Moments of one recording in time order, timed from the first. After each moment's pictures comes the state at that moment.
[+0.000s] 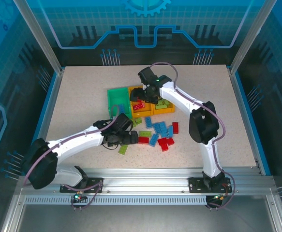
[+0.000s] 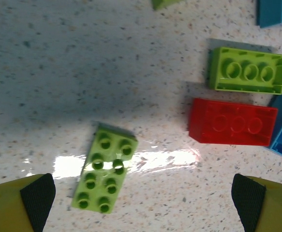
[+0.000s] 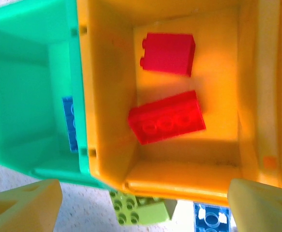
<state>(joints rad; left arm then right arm) -0.74 1.37 0.84 -0.68 -0.04 -0.88 0.61 2.11 1.90 -0.87 -0.11 0.61</state>
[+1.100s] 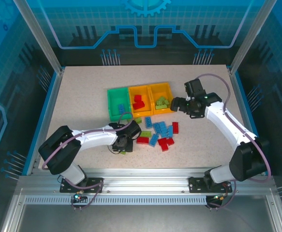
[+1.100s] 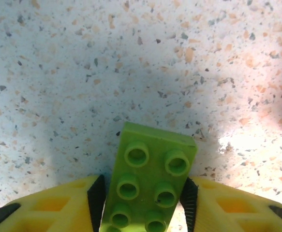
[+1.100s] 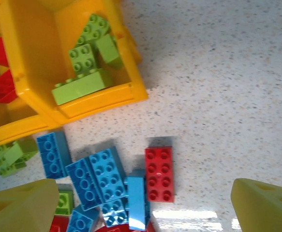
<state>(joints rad) -0.80 1.59 0.84 -0.70 -0.11 -0.85 0.31 1.42 1.19 -0.83 0.00 0.52</state>
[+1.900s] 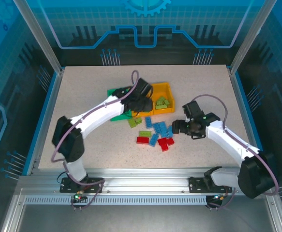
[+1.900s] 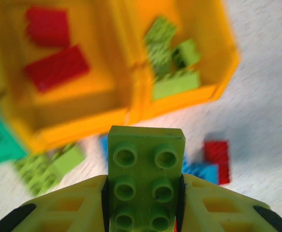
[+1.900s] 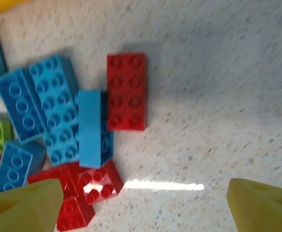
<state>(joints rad) -0.67 1.83 1.63 -0.77 -0.06 -0.68 0.42 1.23 0.82 -0.78 0.01 0.52</state>
